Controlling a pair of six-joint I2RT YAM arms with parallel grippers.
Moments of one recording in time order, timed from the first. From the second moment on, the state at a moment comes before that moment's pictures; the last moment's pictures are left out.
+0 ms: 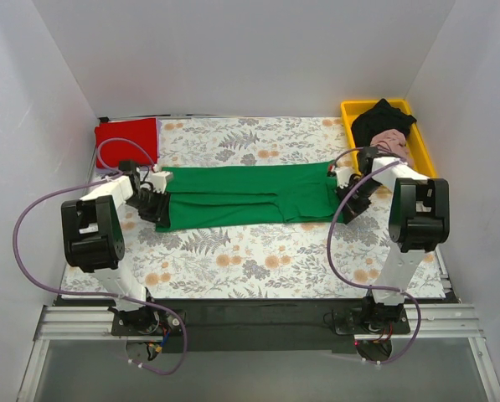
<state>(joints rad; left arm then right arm) 0.14 1.76 1.07 -0.72 0.44 0.46 0.01 1.91 1.29 -0.93 -0.35 -0.58</state>
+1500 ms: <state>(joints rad) -0.84 1.75 0.97 0.00 0.49 0.79 0.01 1.90 1.33 -1.01 -0.56 -0.37</state>
